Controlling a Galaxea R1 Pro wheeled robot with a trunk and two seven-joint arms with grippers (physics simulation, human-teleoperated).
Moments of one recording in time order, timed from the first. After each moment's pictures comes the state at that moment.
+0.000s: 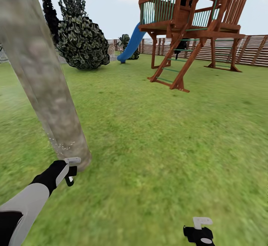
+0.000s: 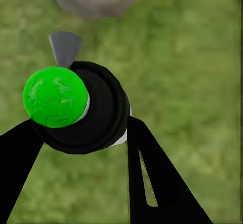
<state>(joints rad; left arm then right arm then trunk) -0.88 0.20 -0.09 -0.41 0.22 0.59 0.14 -0.48 -0.02 -0.54 -0.17 0.54 -0.13 -0.13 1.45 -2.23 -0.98</state>
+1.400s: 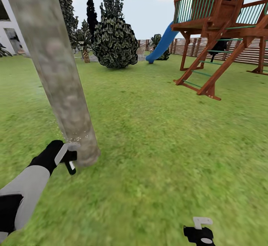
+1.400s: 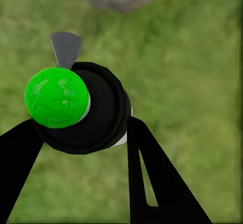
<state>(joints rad) -1.01 0.20 0.01 -0.51 0.20 0.87 0.14 -0.48 -0.02 -0.54 -0.17 0.54 -0.13 -0.13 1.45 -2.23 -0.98</state>
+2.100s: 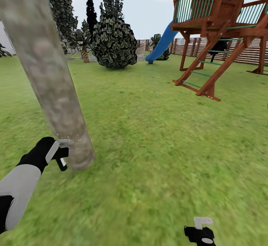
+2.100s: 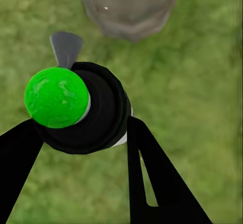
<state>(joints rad) -1.01 0.27 0.01 -0.57 0.20 0.89 0.14 -0.48 -0.02 -0.54 -0.17 0.54 -0.13 -0.13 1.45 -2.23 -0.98</state>
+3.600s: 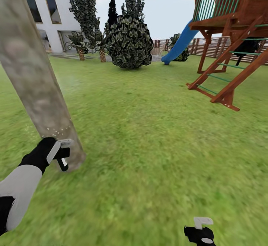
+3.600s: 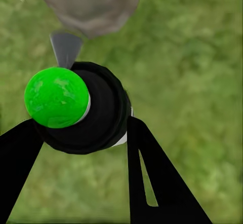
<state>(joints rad) -1.00 0.26 0.01 -0.58 0.20 0.89 0.14 -0.48 -0.02 -0.54 -0.17 0.54 -0.13 -0.13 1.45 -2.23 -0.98</state>
